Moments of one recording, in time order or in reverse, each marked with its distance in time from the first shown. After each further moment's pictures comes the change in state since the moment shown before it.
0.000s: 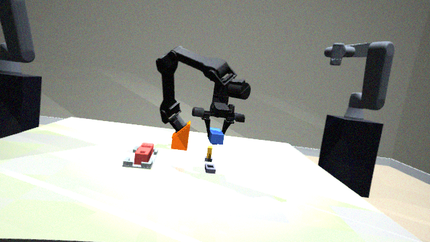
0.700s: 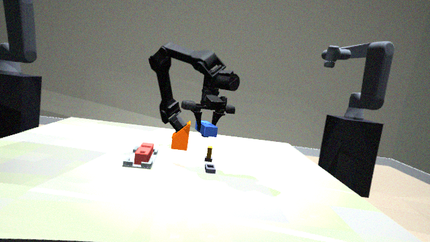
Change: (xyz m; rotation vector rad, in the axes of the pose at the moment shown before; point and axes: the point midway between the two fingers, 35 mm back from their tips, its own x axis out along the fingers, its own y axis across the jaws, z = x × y) arm -0.022 -0.038 -0.001 -0.197 0.002 0.015
